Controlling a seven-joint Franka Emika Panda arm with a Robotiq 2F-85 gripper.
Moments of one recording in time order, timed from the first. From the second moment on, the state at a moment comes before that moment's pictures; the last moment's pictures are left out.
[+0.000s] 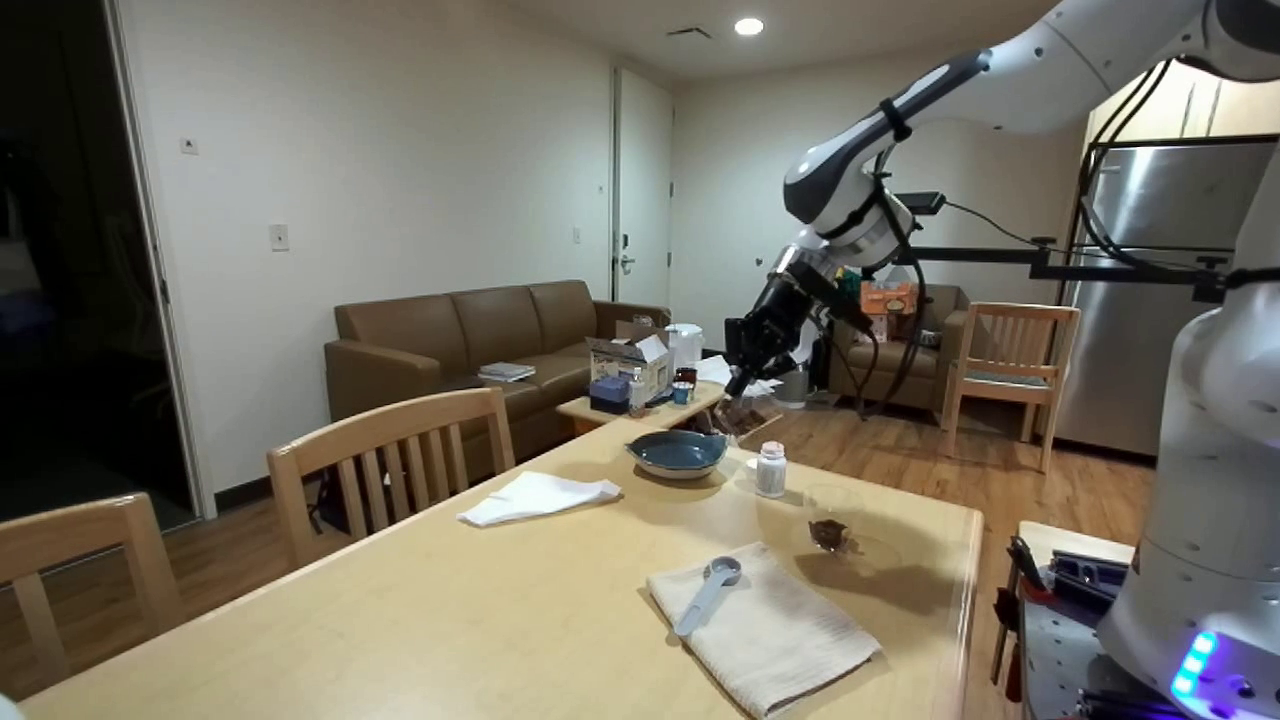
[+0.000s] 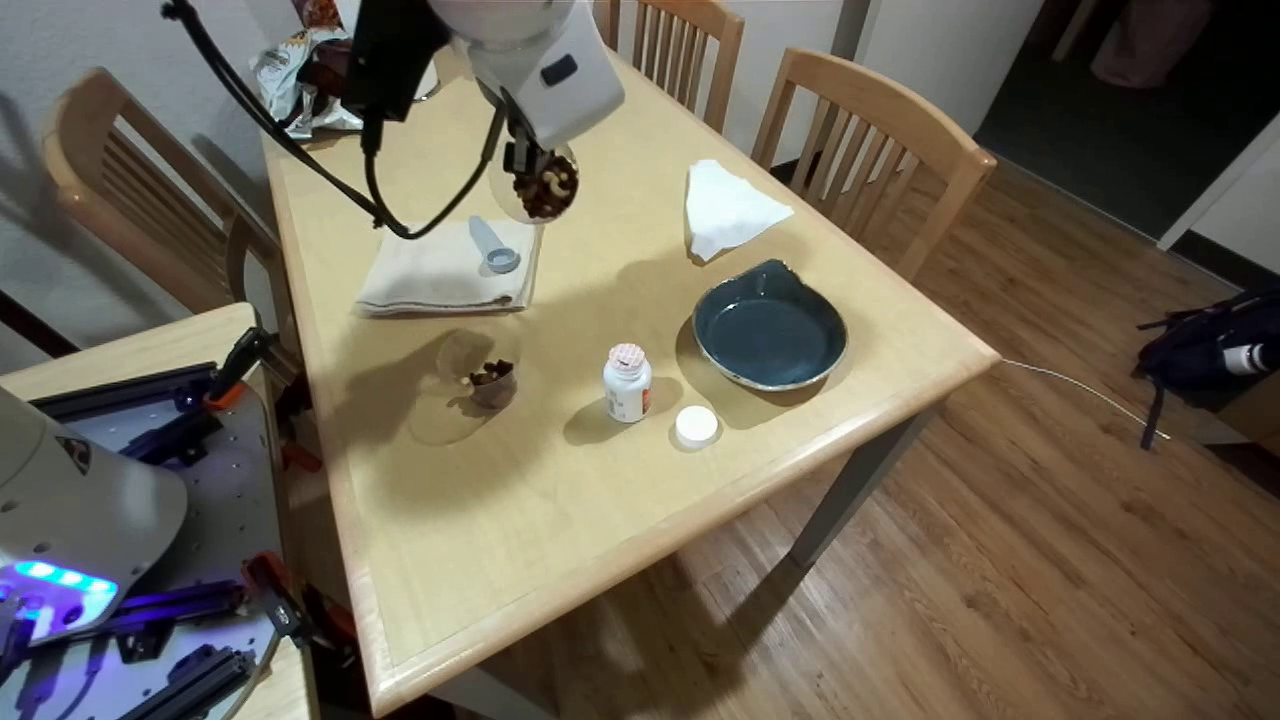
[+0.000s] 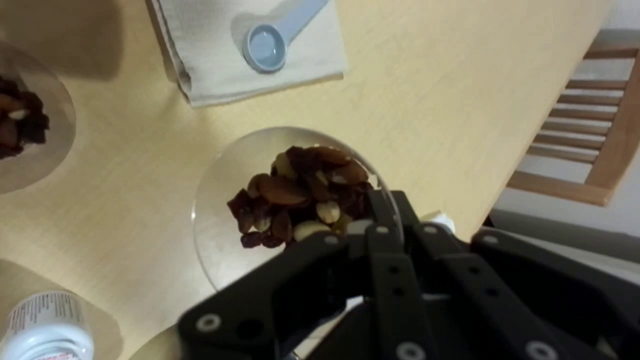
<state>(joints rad) -0.03 -0.13 -0.10 -2.42 0.87 2.30 -0.03</state>
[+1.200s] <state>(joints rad) -0.02 -0.20 -0.06 -2.60 1.07 2.60 -0.19</state>
